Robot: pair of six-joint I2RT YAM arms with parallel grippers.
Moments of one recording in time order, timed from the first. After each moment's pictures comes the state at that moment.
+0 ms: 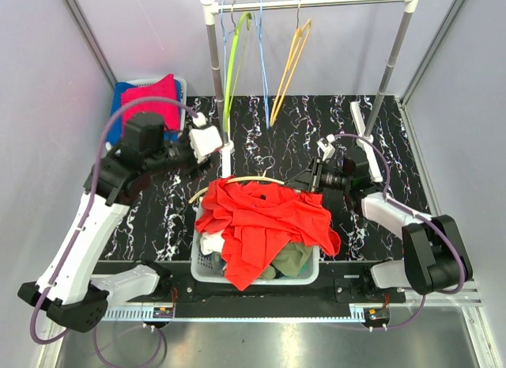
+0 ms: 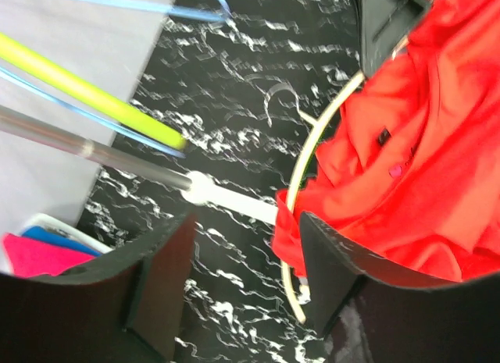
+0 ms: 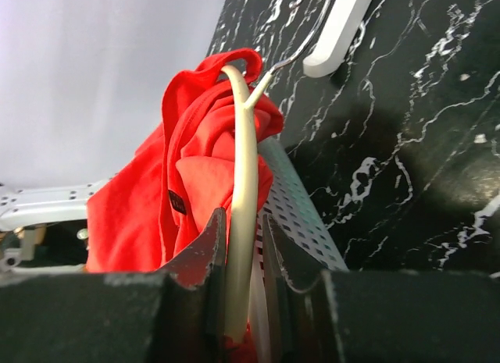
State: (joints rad) left arm -0.48 1.11 1.54 -0.91 0.44 0.64; right arm 0.27 1.37 0.61 0.41 -0.90 0.74
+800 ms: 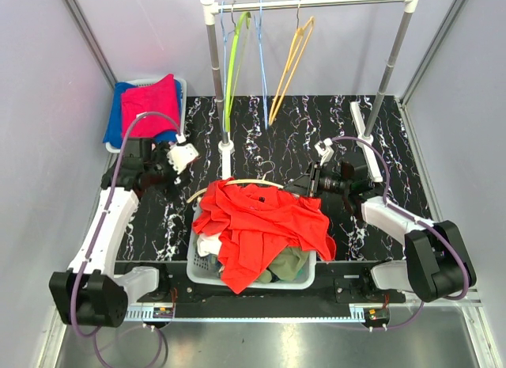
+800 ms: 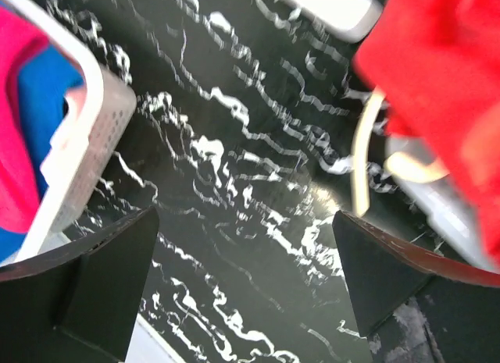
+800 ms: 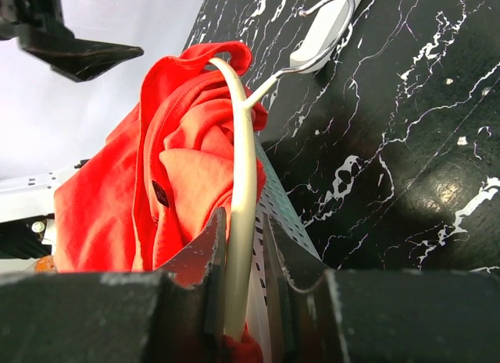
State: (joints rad) left arm -0.07 1.09 1.00 -0.76 0.33 0.80; right arm 0.31 1.31 0.58 0.38 -0.83 0.61
